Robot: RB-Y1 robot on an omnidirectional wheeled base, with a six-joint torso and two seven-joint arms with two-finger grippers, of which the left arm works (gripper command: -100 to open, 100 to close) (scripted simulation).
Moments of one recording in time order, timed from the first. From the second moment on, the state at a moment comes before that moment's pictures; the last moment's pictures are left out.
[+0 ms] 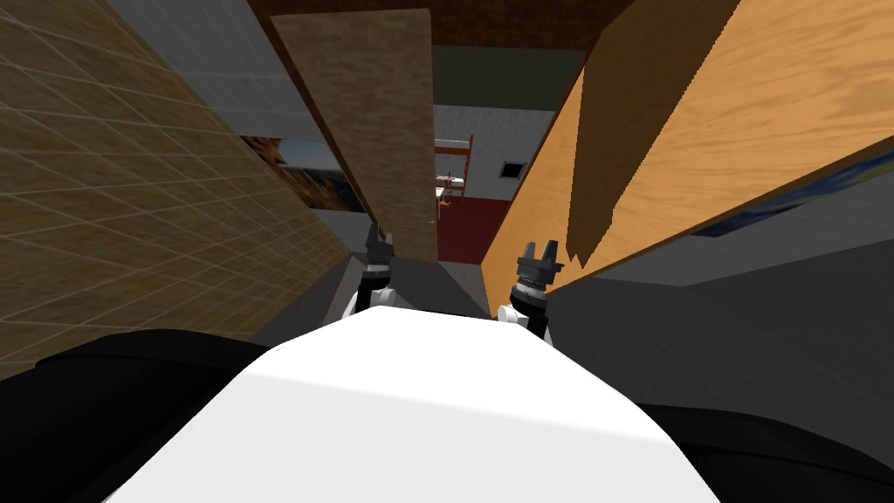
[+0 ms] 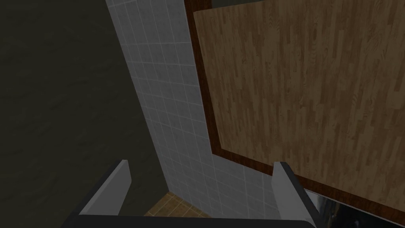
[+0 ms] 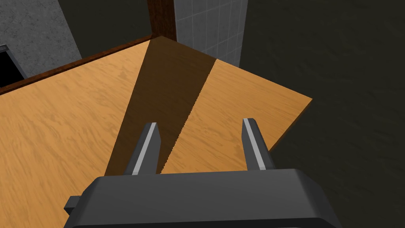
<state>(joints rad) 0.42 0.05 0.02 -2.12 0.03 -0.49 -0.02</state>
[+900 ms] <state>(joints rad) 0.40 0.10 0.05 -1.92 0.04 -0.56 0.02</state>
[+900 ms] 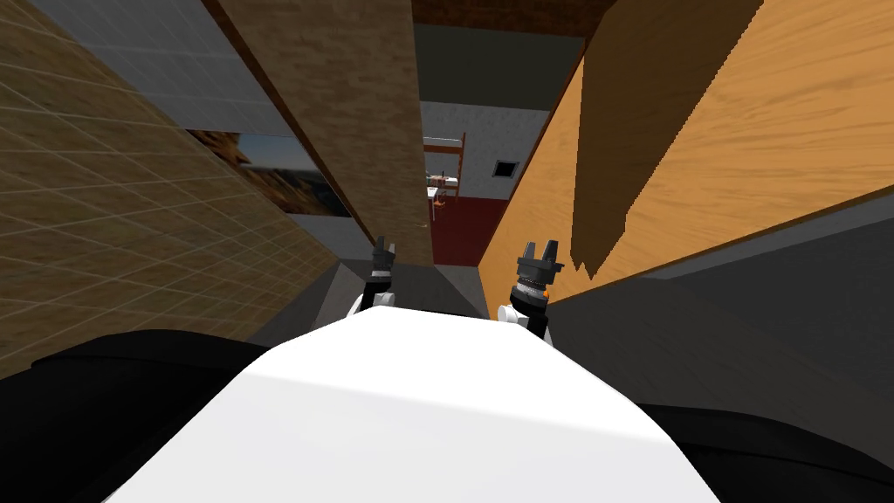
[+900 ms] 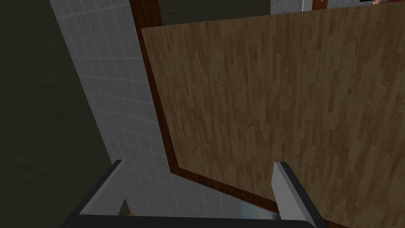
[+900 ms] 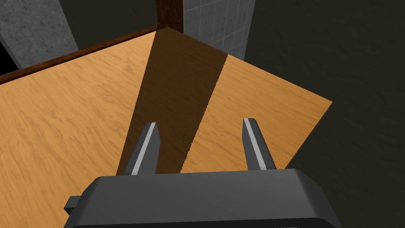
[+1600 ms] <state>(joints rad) 0.37 0.13 0.08 -1.75 0.06 -0.60 0.05</state>
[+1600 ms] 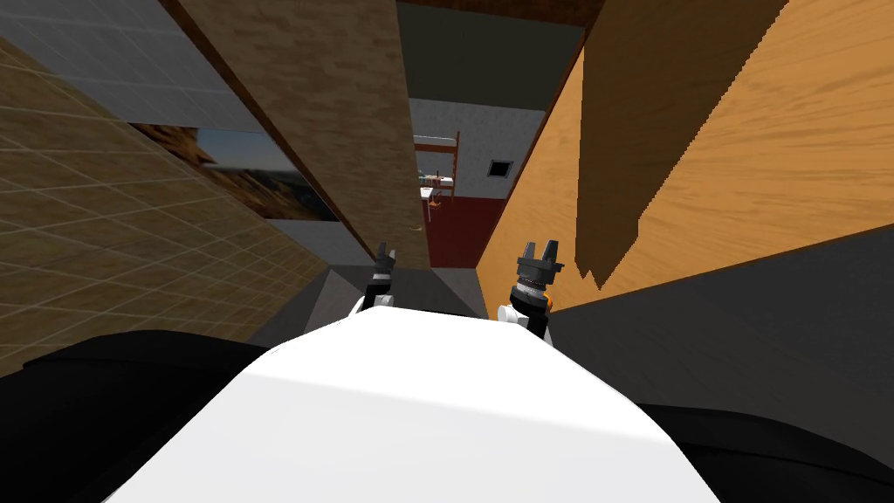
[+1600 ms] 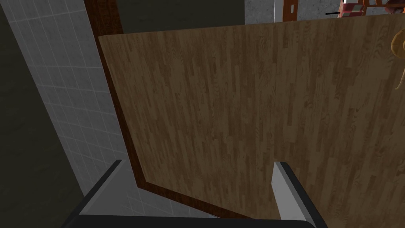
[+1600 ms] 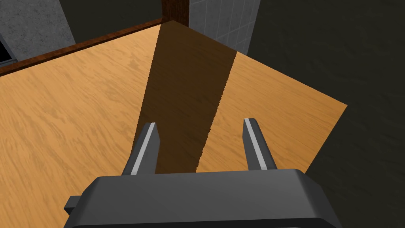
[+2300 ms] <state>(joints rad) 0.35 0.15 0.10 -1.59 0.07 -0.65 0.08</state>
